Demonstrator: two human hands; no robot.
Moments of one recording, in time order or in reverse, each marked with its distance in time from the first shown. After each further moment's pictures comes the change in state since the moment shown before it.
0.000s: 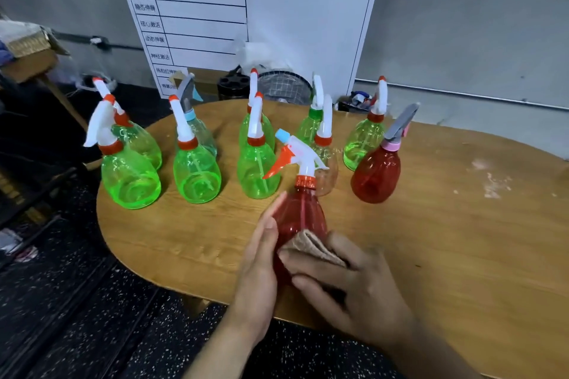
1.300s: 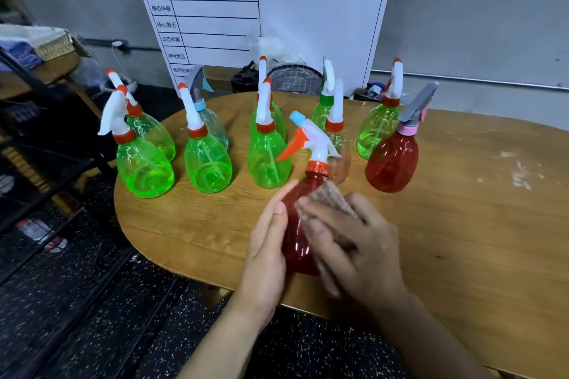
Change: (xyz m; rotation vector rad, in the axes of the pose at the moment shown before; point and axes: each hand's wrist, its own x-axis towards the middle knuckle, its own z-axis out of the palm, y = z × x) left_hand -0.001 0.002 0.001 0.082 0.015 0.076; right_hand 0.015 0.004 0.022 0.045 0.277 0.144
